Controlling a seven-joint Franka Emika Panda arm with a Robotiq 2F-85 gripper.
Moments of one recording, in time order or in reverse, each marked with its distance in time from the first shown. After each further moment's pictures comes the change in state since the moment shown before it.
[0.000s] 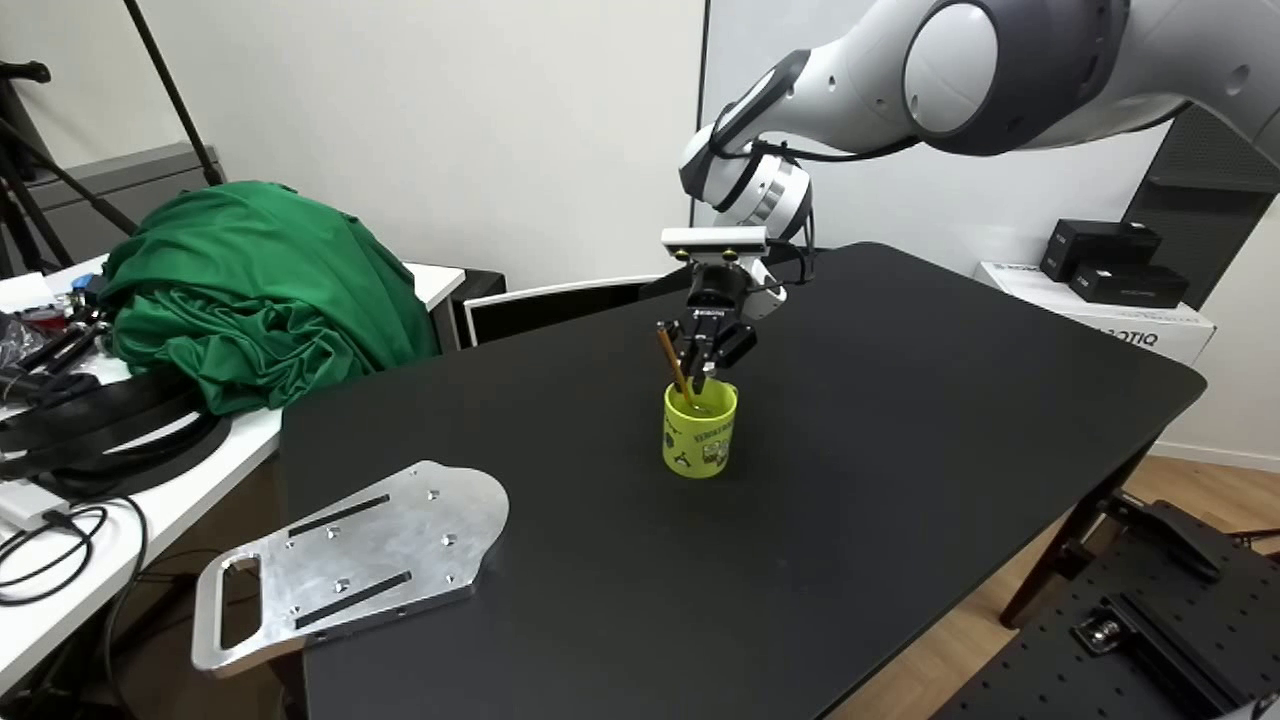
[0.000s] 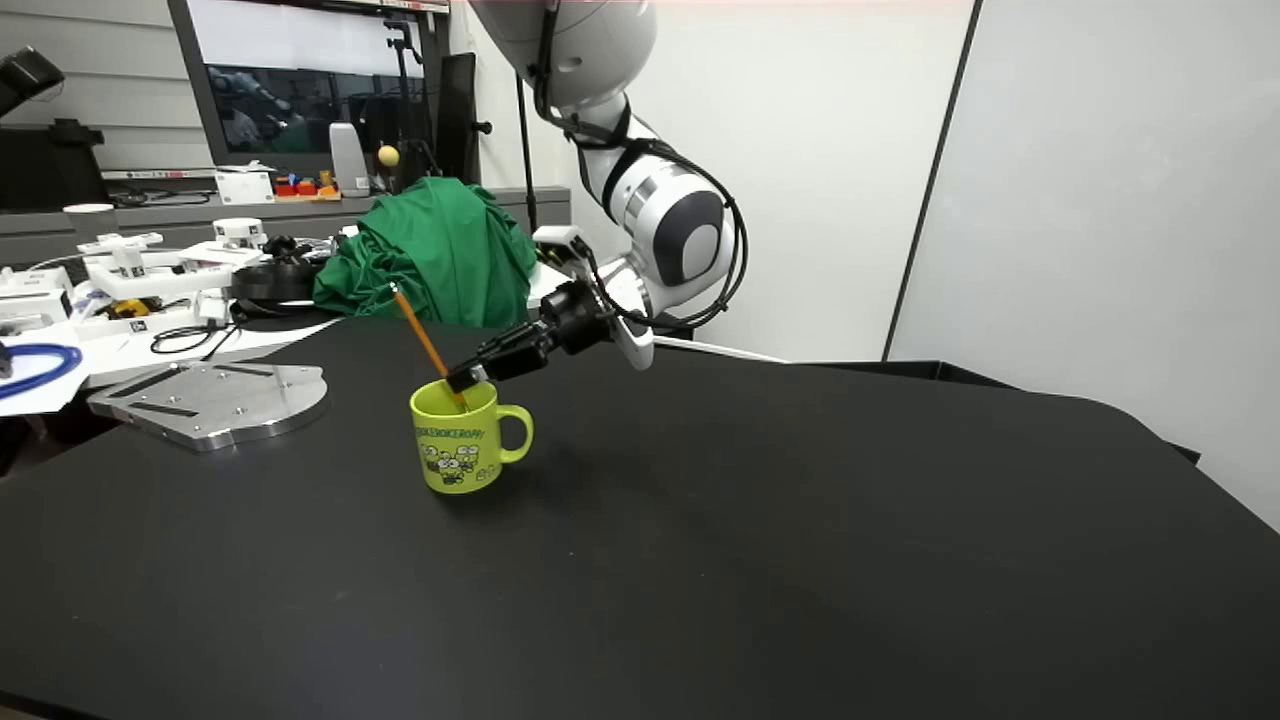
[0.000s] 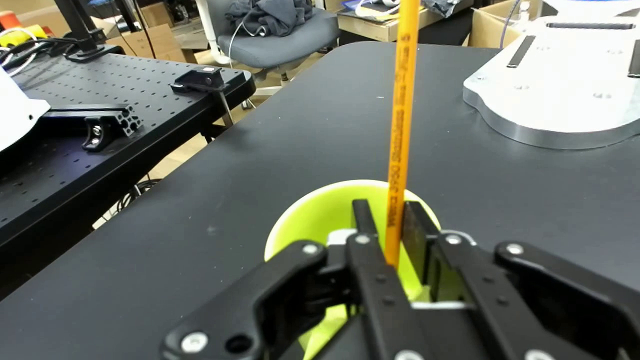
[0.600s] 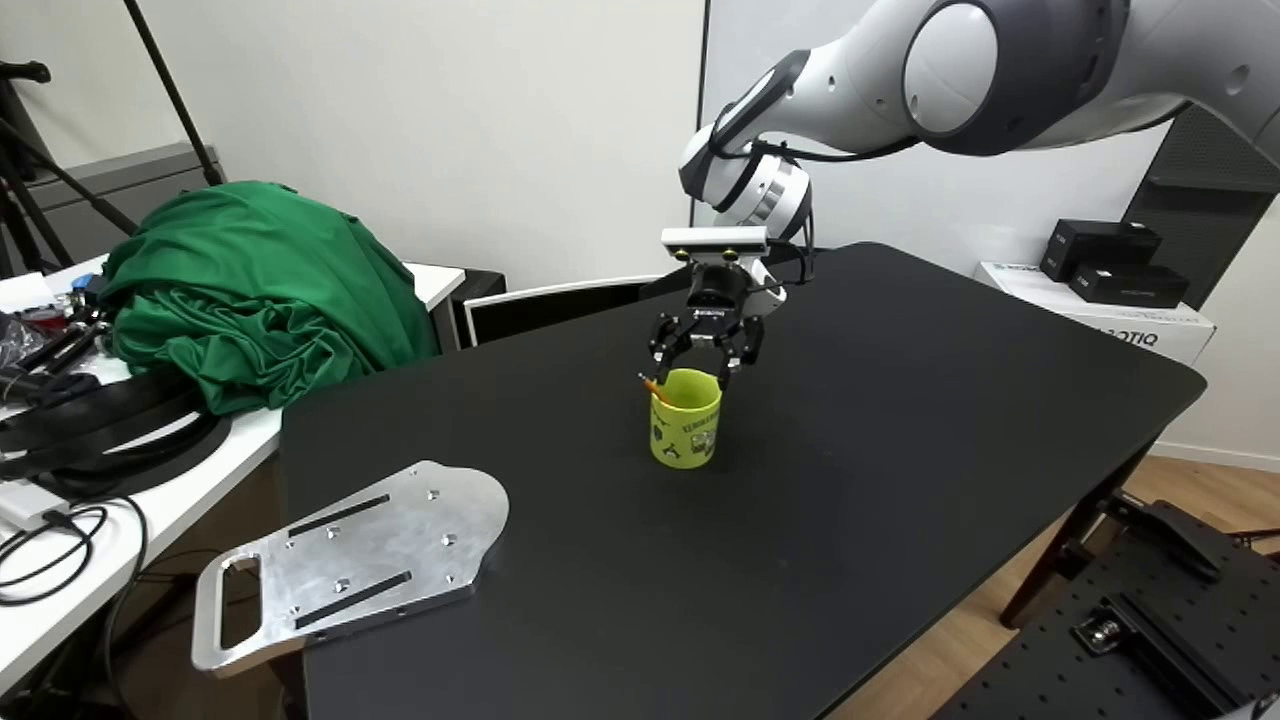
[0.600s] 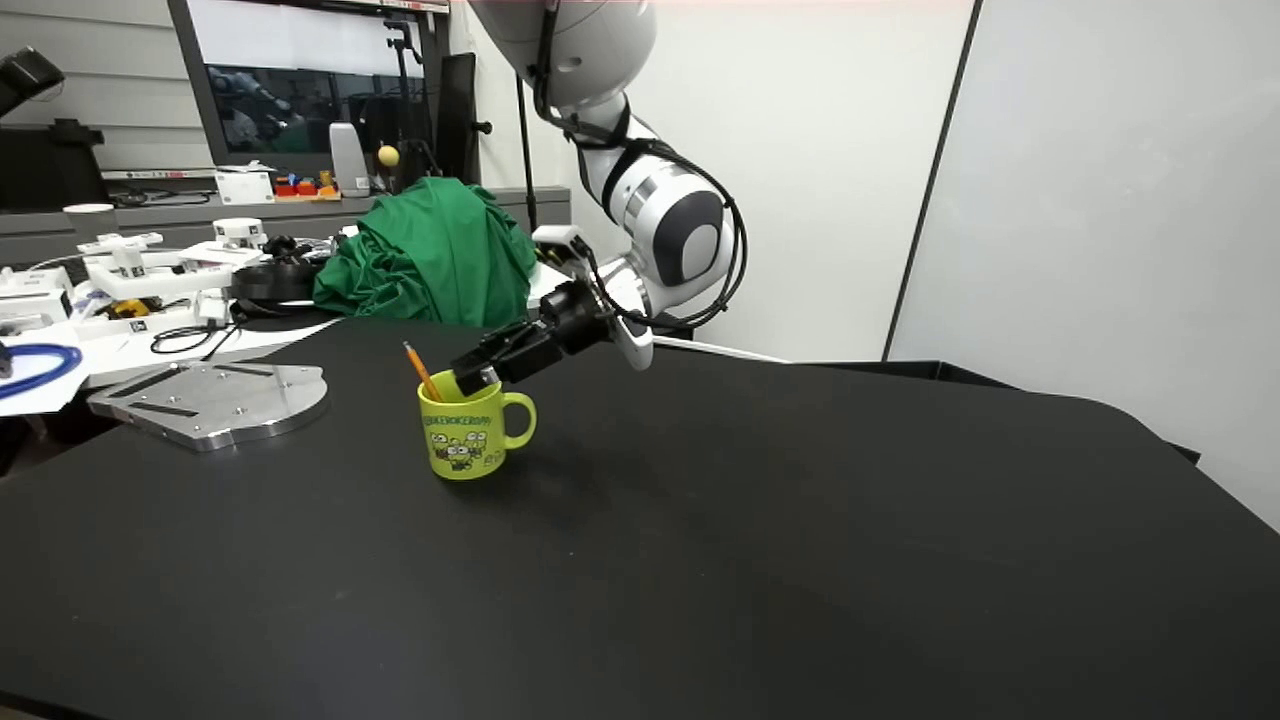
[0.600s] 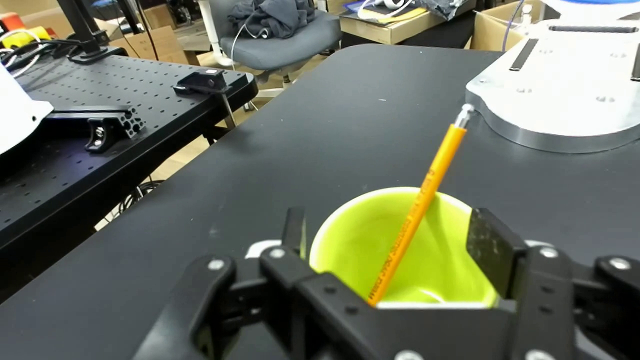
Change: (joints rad) arm 0.000 0.000 0.000 0.000 0.000 -0.007 -0.003
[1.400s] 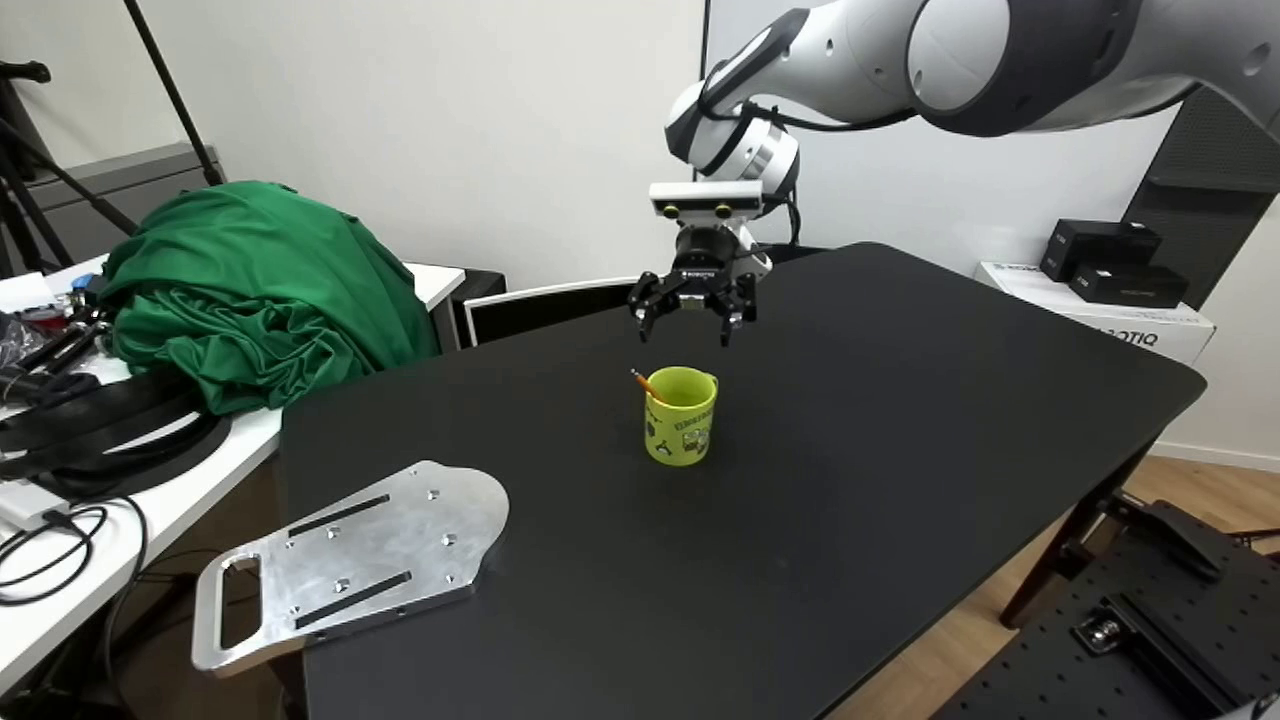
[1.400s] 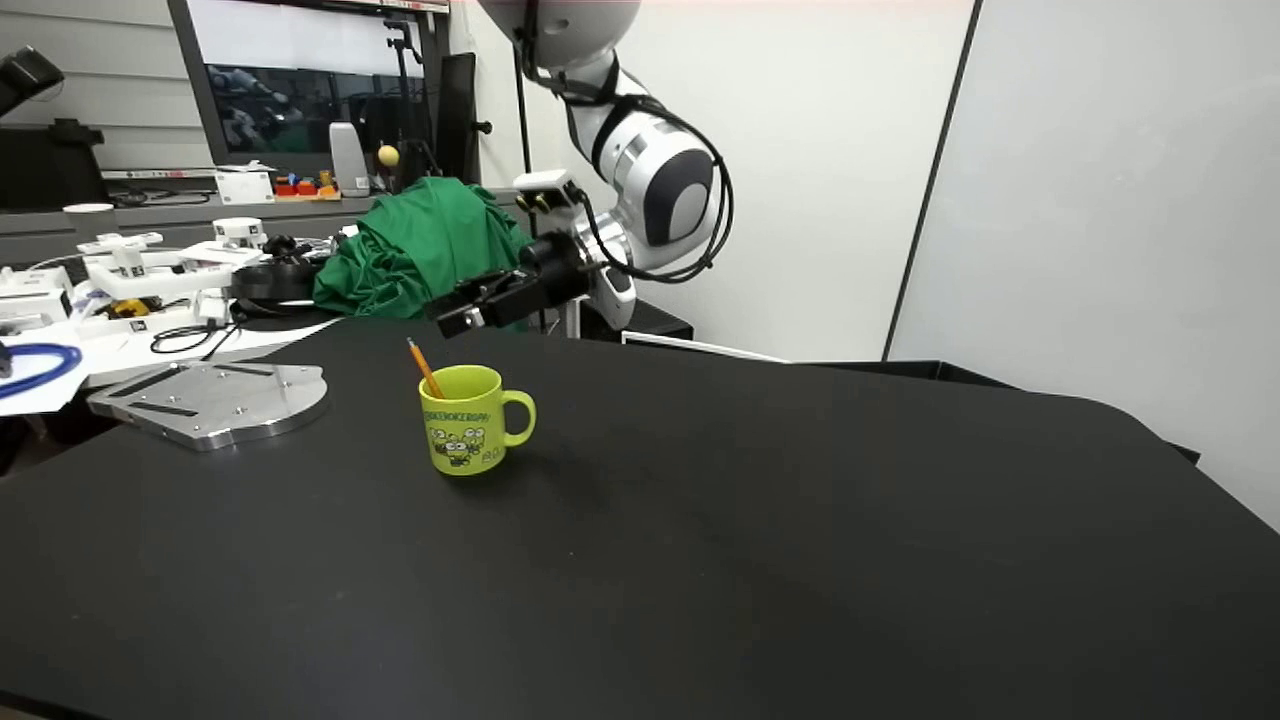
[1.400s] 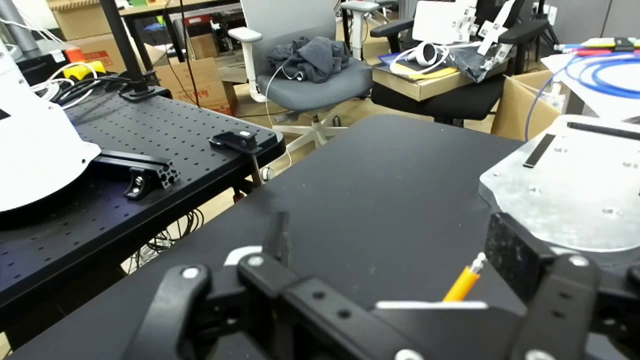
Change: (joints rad) arm 0.010 -0.037 0.026 0.054 0.013 -0.168 -0.003
